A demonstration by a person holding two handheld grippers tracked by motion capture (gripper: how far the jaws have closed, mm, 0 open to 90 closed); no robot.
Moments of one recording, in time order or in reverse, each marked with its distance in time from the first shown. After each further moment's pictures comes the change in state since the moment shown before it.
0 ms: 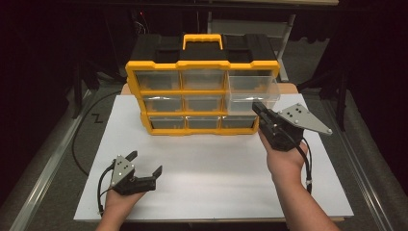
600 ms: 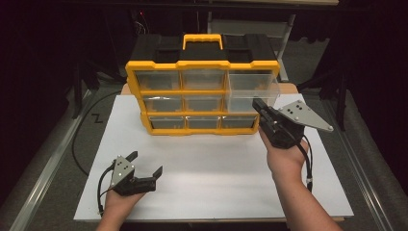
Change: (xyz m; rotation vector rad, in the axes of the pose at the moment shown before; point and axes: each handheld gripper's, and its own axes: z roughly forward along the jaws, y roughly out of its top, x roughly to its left) left arm -0.001 0.000 -0.001 0.004 -0.012 0.000; right arm 0.001 0.007 0.001 0.002 -0.008 0.002
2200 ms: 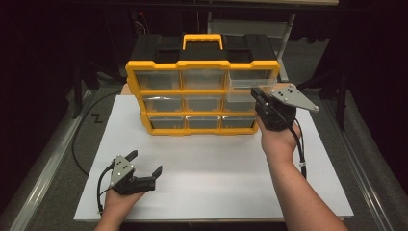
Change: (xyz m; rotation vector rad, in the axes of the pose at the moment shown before) left arm 0.002 0.001 0.000 -0.010 -0.008 0.001; right arm -0.015 0.003 0.043 0.039 -0.074 -0.015
